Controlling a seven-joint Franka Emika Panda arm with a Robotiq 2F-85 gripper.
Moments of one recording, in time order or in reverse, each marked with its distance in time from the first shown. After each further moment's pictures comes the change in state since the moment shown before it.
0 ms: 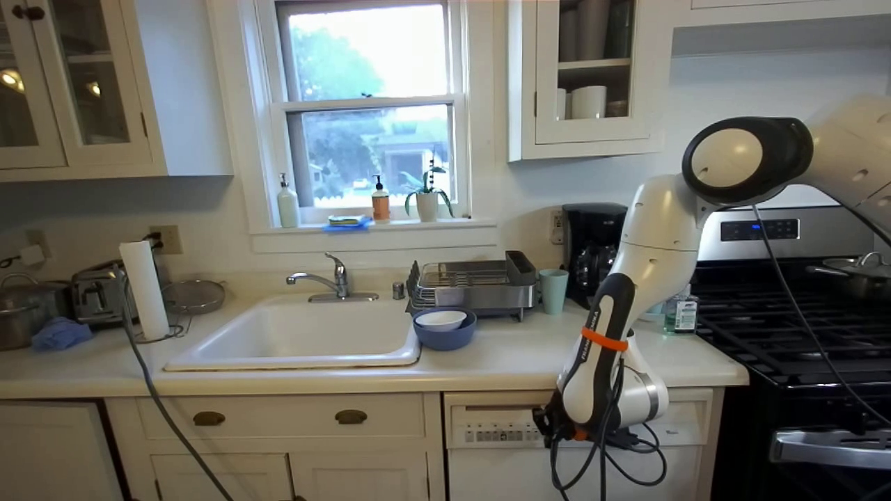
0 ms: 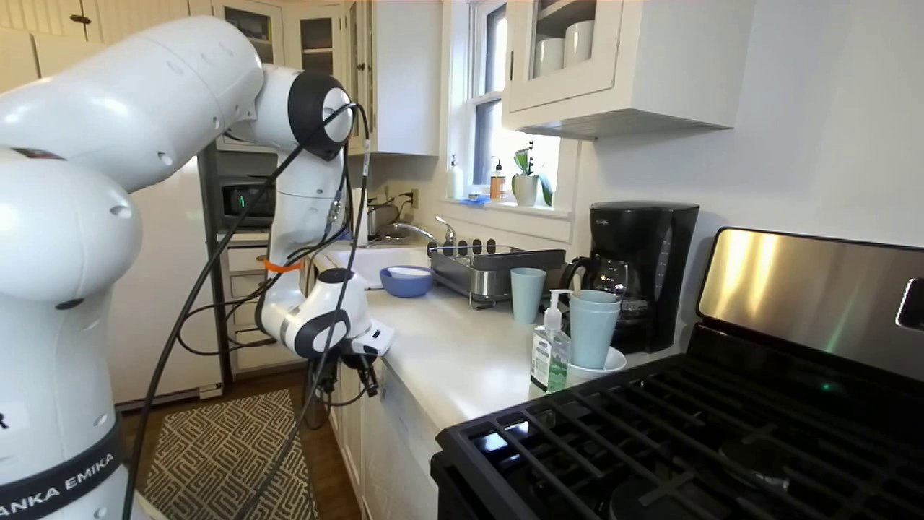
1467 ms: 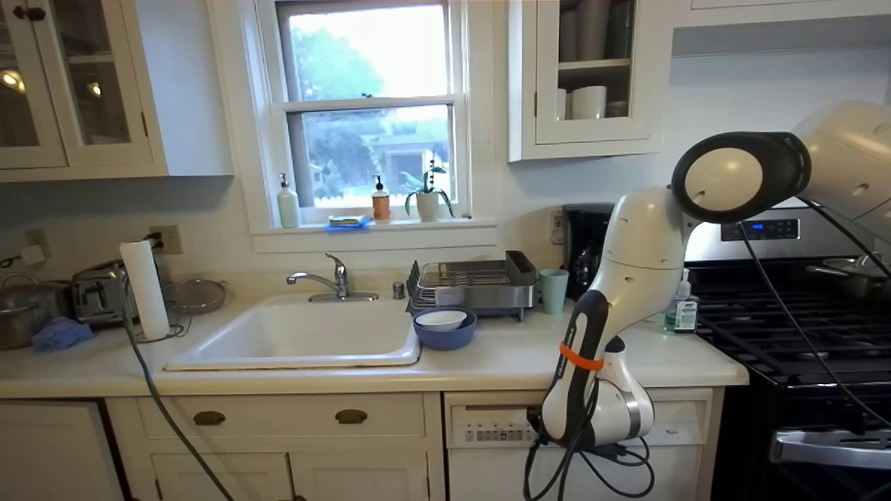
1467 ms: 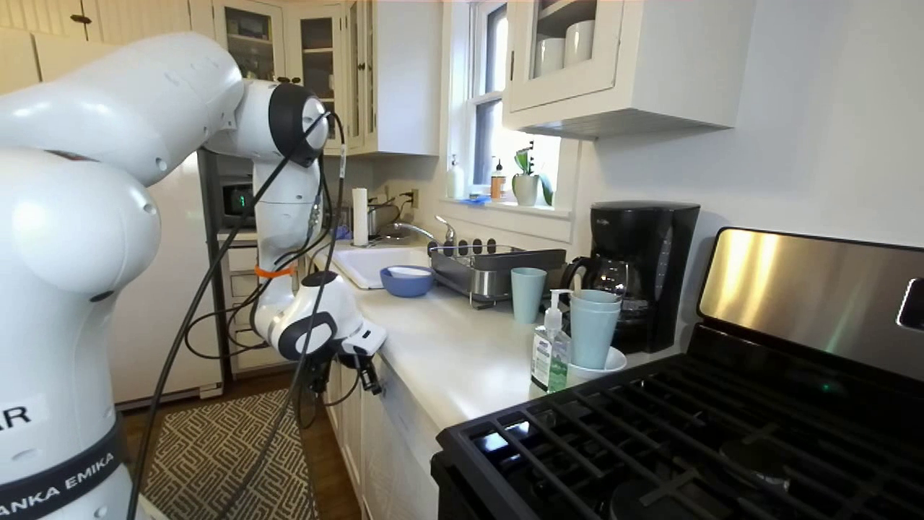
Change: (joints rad) arm 0.200 0.050 -0.103 0.073 0.259 0.055 0.013
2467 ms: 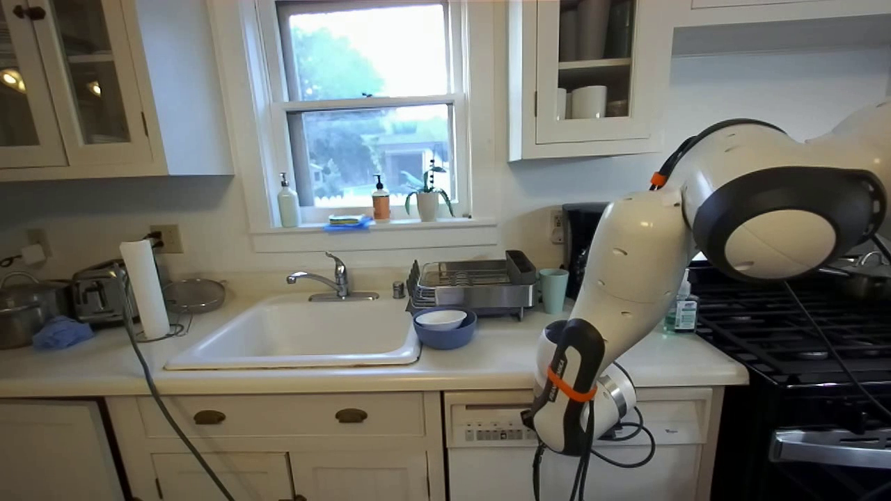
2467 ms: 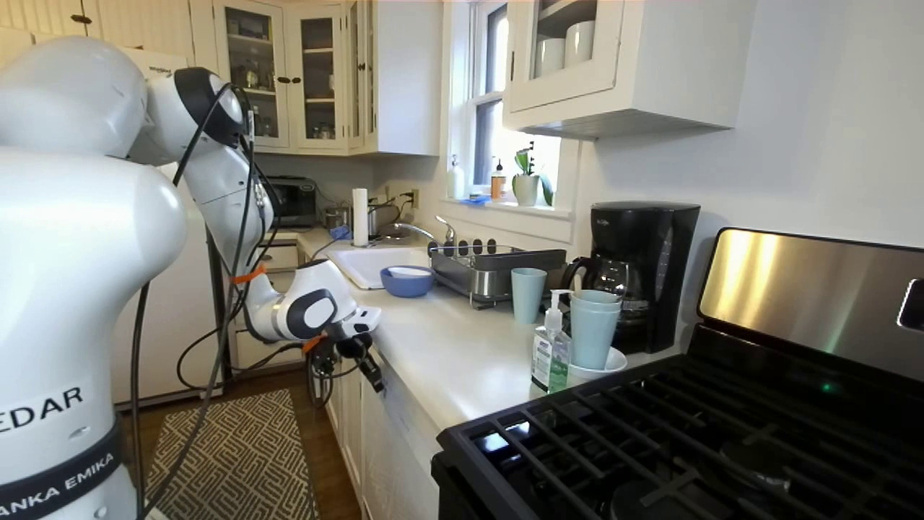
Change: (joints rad) arm 0.554 0.055 -0.512 0.041 0.017 -0.387 0.031
